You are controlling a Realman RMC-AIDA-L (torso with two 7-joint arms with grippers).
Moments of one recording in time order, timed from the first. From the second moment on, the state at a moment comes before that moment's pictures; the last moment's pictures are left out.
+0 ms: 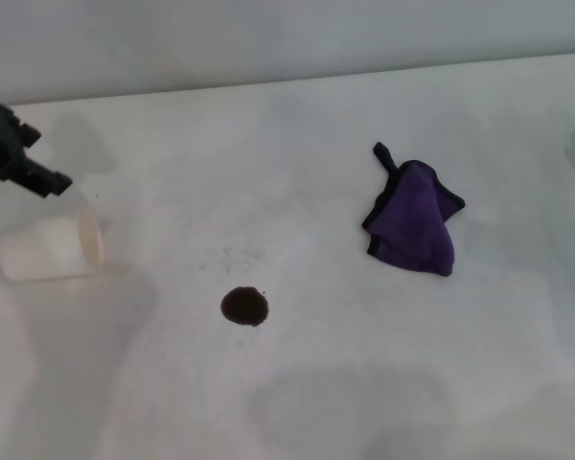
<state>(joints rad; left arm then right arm) -1.35 -2.07 2.85 -0.97 0.49 1.58 -1.42 0.45 2.02 -0.41 -0.03 2.27 0.91 -2.83</state>
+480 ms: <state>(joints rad) -1.28 -2.07 2.85 -0.96 0.47 1.58 -1.21 0.48 2.02 -0.39 -0.03 2.31 0.85 -2.82</state>
